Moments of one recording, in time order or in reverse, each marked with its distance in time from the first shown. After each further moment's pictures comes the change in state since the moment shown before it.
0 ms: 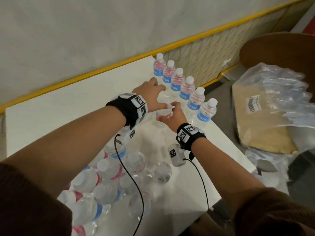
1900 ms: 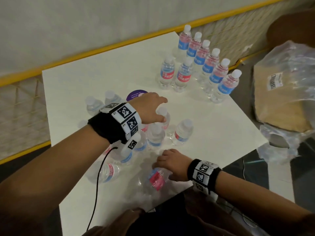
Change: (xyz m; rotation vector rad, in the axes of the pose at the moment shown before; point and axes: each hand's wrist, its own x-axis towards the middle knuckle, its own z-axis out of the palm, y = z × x) left_hand -0.194 -0.019 0.013 -0.120 -0.318 -0.023; right_hand -0.240 0.036 0.065 -1.038 -0.918 -0.737
